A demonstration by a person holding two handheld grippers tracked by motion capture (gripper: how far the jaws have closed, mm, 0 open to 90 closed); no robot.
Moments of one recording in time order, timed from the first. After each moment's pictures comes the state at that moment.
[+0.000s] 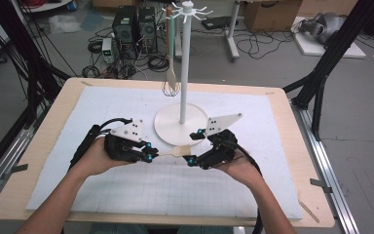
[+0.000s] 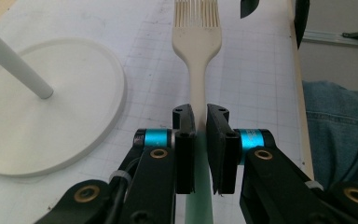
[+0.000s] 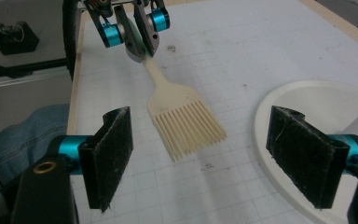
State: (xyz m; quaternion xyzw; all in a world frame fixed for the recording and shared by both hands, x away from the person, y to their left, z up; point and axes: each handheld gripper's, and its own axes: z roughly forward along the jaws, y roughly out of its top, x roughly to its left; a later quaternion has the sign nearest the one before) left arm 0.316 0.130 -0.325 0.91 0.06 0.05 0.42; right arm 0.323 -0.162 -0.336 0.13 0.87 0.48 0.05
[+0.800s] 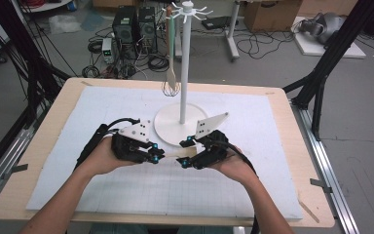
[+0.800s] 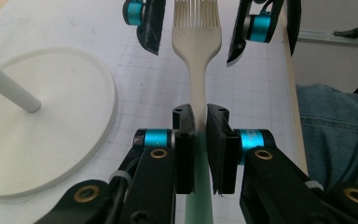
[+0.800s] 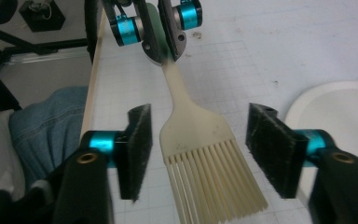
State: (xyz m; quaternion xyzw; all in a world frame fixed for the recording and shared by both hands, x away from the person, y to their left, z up) left arm 0.316 0.114 -0.323 0.91 0.05 0.04 0.42; right arm 0.329 -0.144 -0.342 0.08 0.89 0.45 0.01
